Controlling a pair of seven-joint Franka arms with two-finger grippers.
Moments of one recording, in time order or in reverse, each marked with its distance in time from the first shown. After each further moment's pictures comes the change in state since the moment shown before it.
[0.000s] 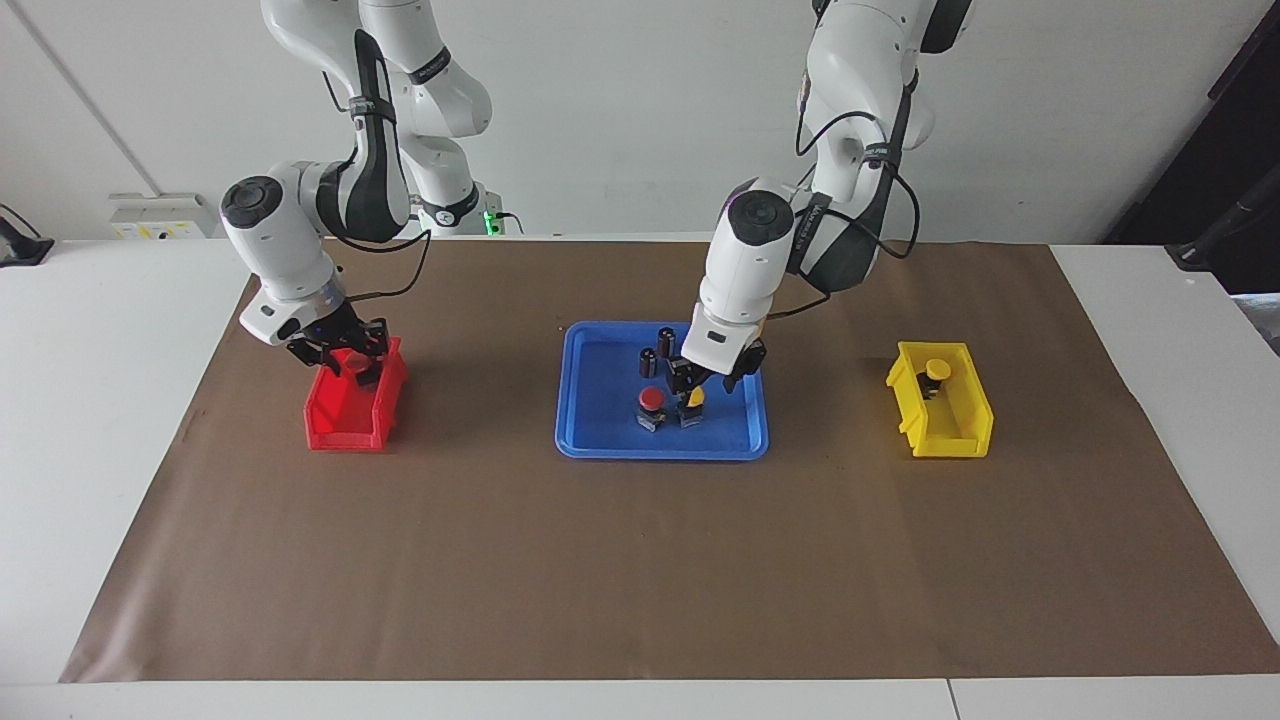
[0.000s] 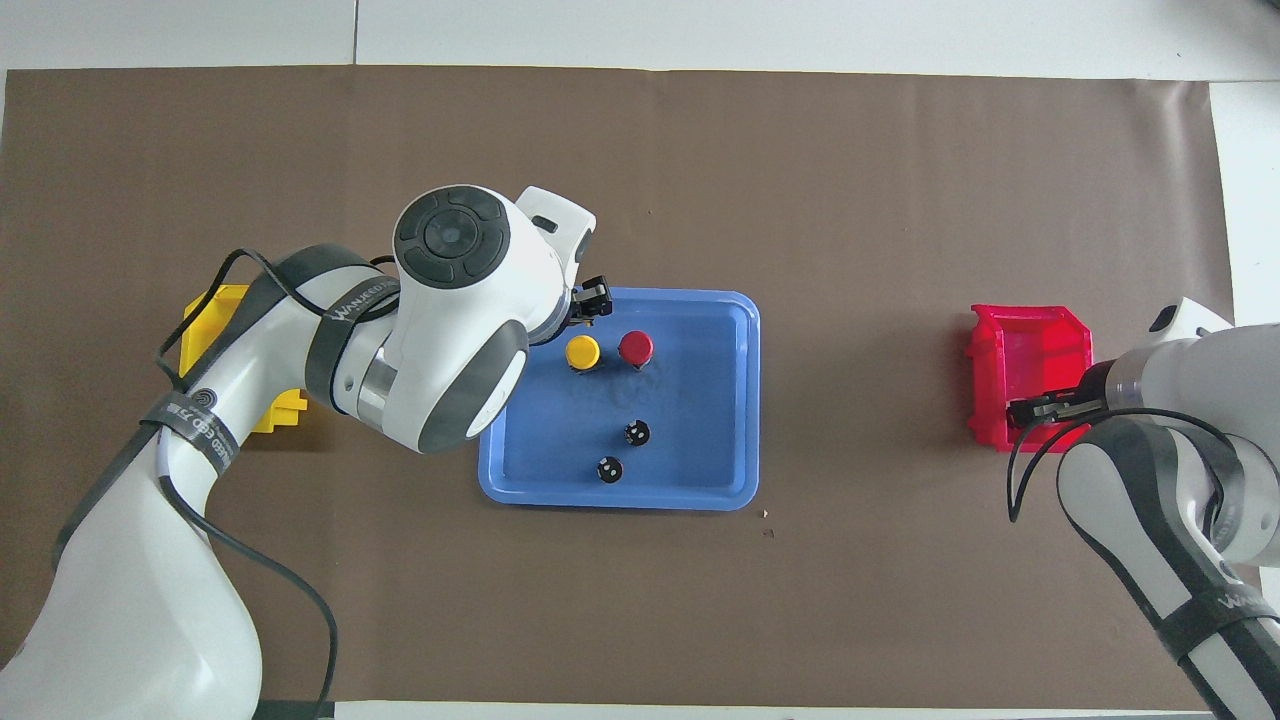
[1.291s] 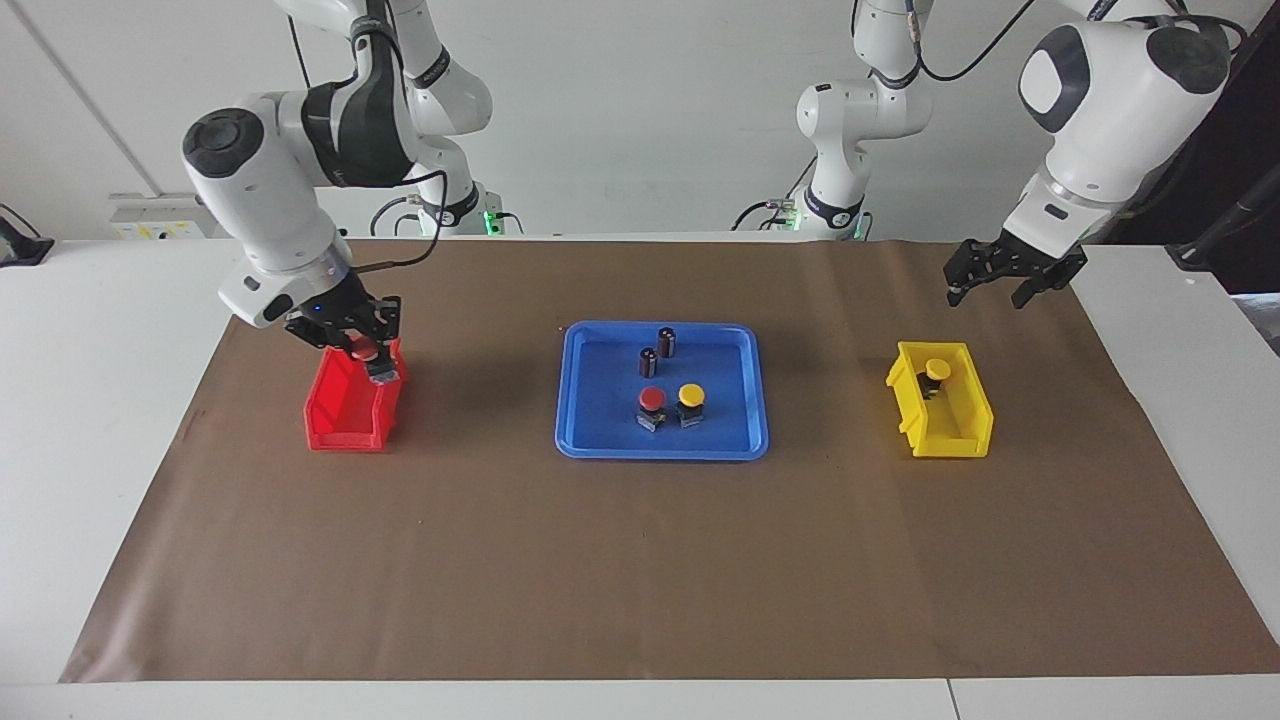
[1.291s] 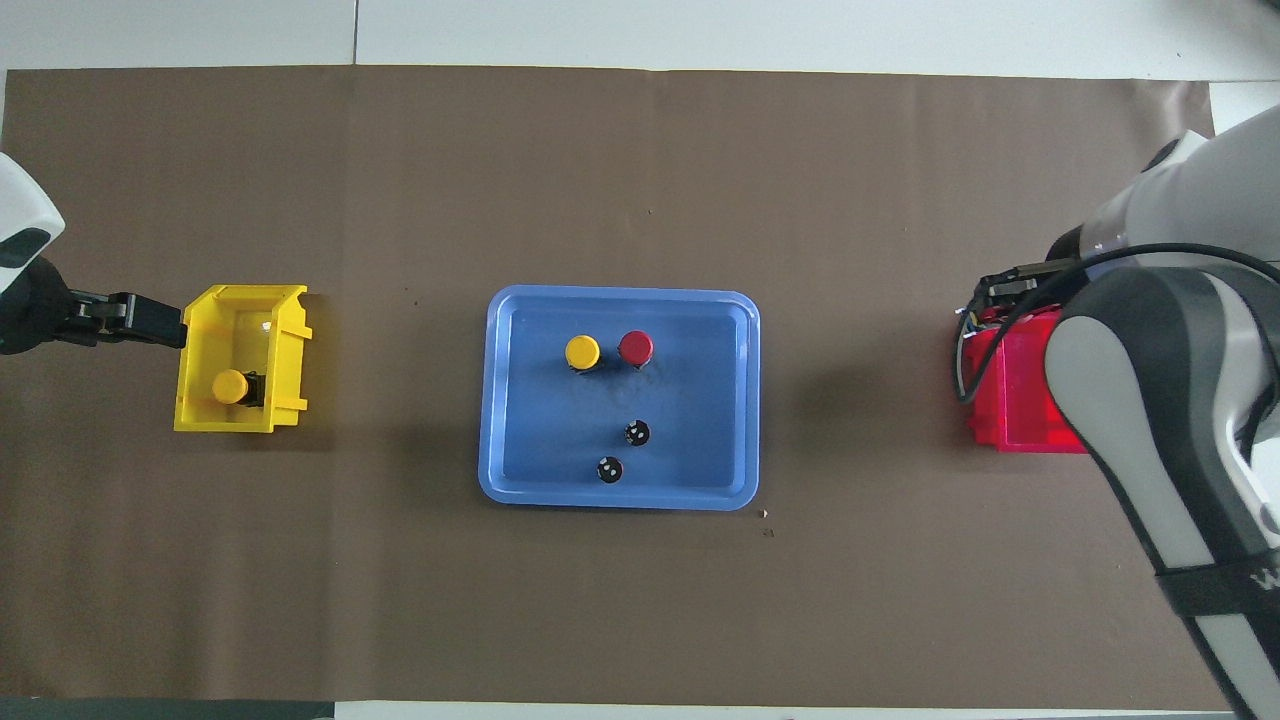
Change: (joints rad) left arm 0.535 -0.392 0.031 -0.232 0.011 -0.180 0.829; right arm 0.310 0.168 0.026 0.613 0.022 -0.435 0.480
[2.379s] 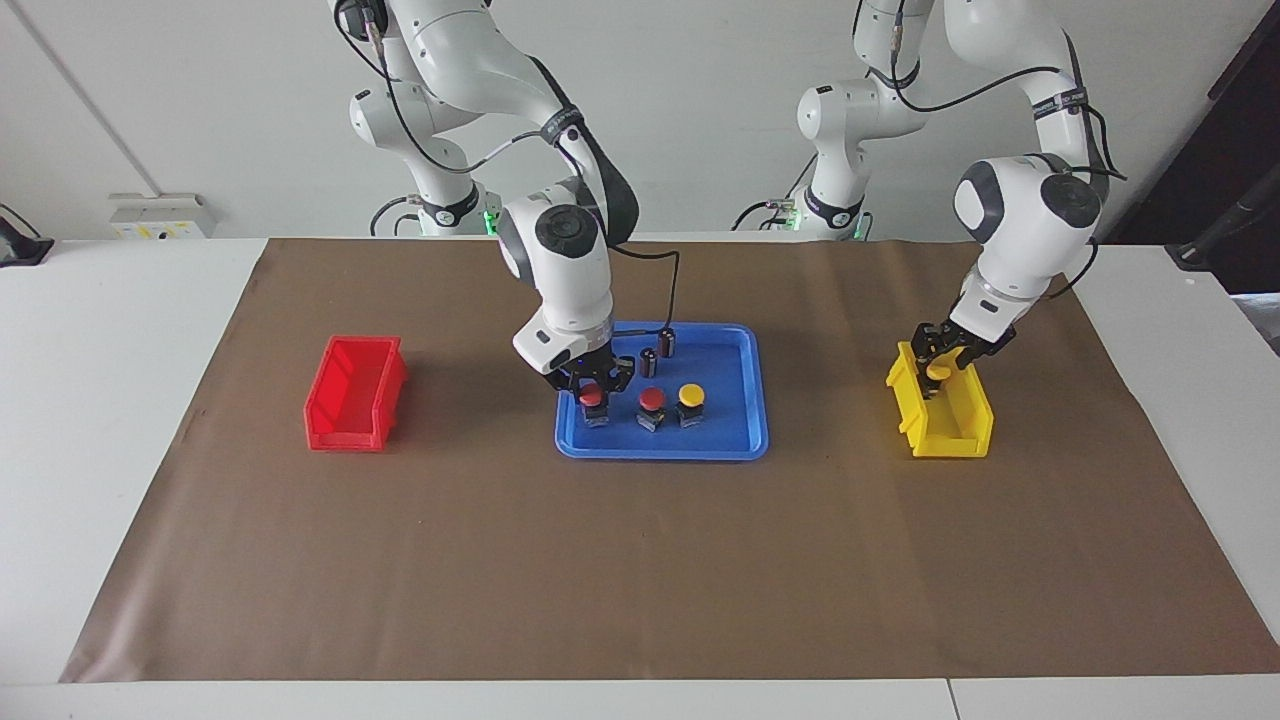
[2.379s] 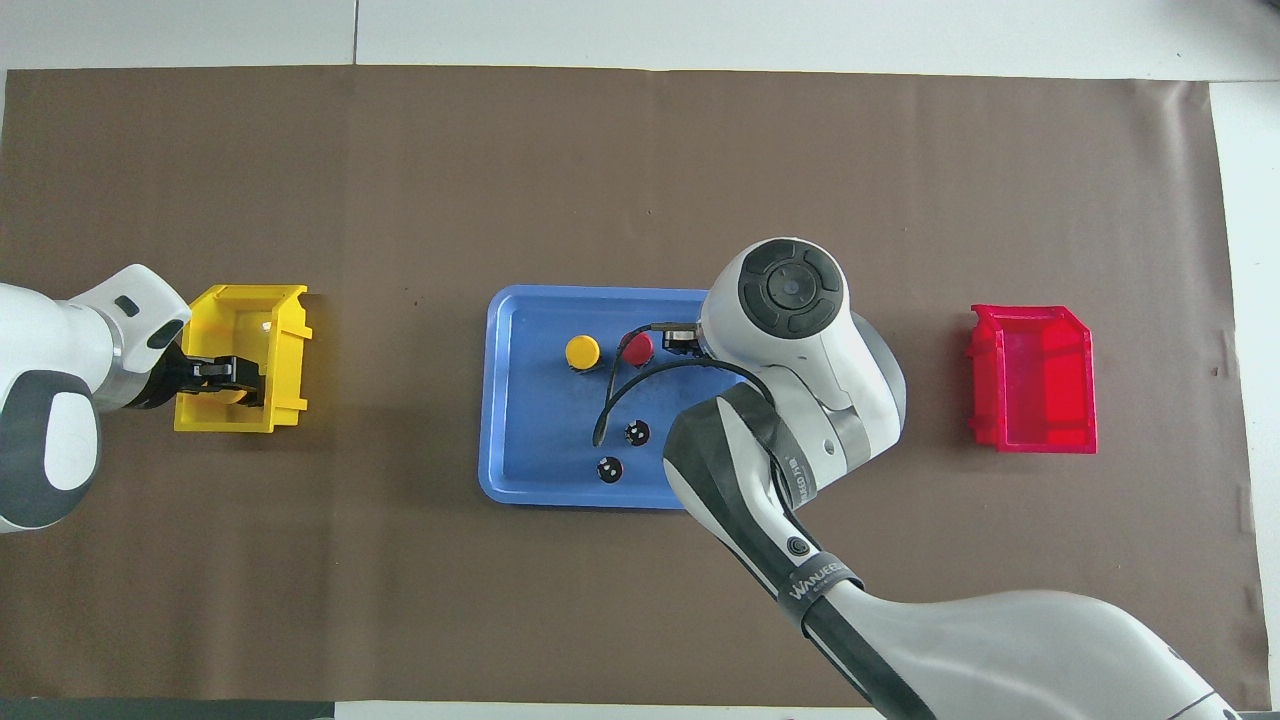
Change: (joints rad) left arm 0.028 0.036 -0.015 -0.362 0.000 0.396 -0.022; right arm 0.314 0.209 -0.001 -0.092 -0.002 0.328 0.408
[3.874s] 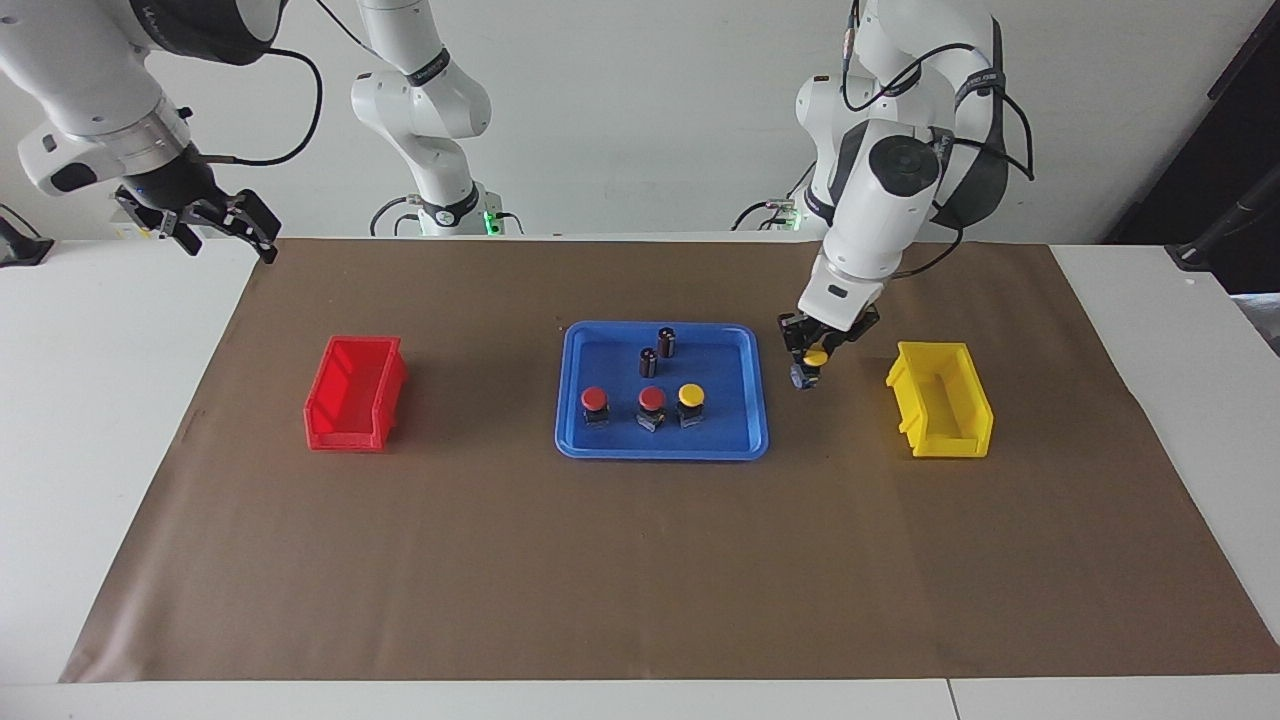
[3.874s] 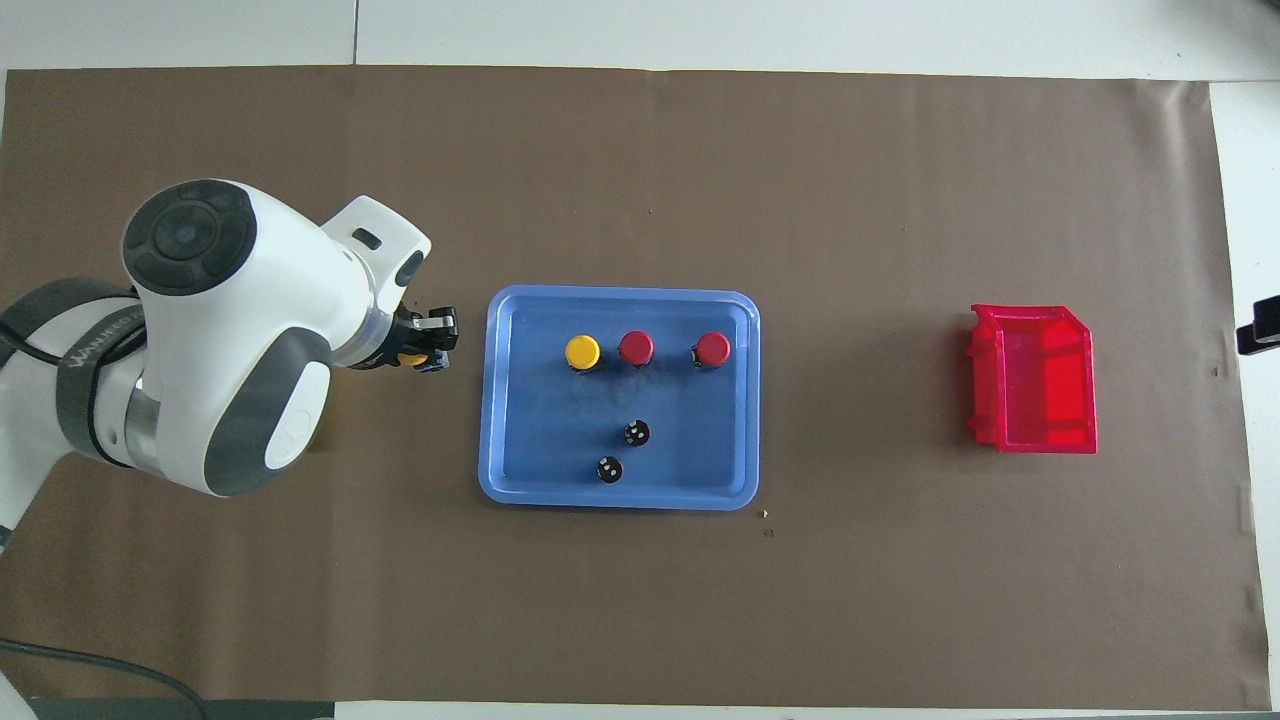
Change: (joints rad) left arm -0.418 0.122 -0.032 0.322 -0.026 -0.198 -0.557; right arm -0.665 -0.341 -0.026 0.267 -0.058 -0.741 -0.645
